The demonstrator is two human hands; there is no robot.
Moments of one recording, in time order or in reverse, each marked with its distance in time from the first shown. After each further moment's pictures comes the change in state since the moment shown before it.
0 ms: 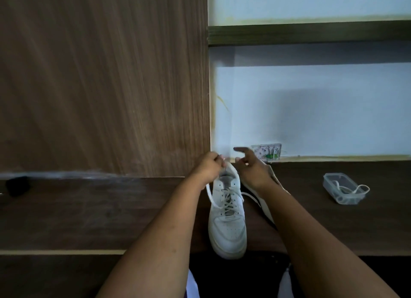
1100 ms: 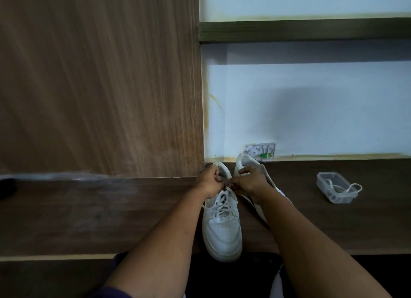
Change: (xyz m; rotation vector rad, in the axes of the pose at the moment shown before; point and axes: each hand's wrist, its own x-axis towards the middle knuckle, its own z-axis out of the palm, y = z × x) left_hand 0.017 -0.048 0.044 0.139 -0.060 0.022; right_hand 0.000 0.024 0.003 0.457 0.004 0.565
